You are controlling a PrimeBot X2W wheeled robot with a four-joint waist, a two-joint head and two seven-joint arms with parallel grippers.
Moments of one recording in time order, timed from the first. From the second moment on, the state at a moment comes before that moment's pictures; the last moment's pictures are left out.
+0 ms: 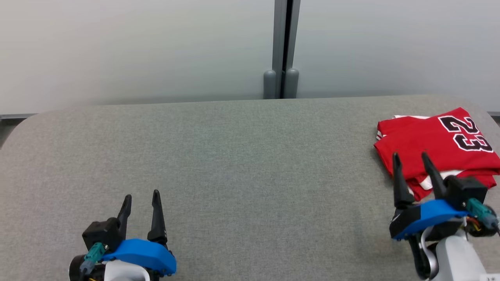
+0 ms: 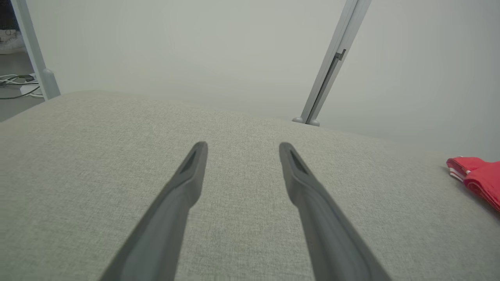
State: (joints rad) left arm -0.15 0.24 -0.40 0.37 -0.61 0.15 -0.26; right arm -0.30 -0.05 -0.13 0.45 0.06 0.13 -0.19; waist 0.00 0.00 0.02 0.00
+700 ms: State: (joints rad) left arm -0.11 0.23 -0.40 0.38 -0.60 0.15 -0.26; right arm -0.17 -0.05 0.00 0.46 0.24 0.13 -0.23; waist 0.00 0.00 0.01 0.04
